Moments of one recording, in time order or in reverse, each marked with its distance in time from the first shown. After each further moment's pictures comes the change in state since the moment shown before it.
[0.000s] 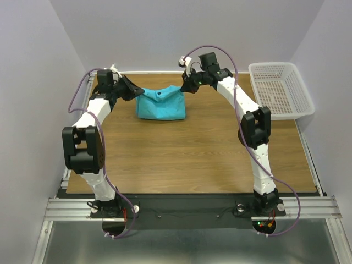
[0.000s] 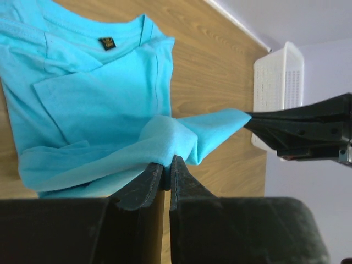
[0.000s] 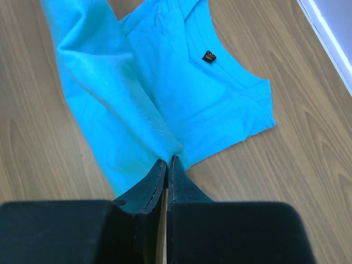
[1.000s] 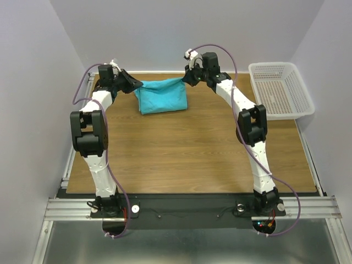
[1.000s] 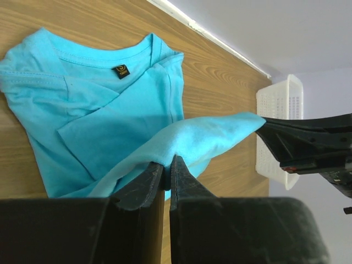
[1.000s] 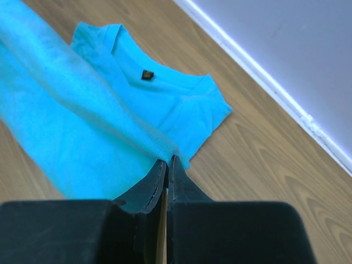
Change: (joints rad) left arm 0.039 0.278 0.228 0.105 0.033 -0.025; right arm -0.030 0.094 -0.001 0.332 0.153 0.216
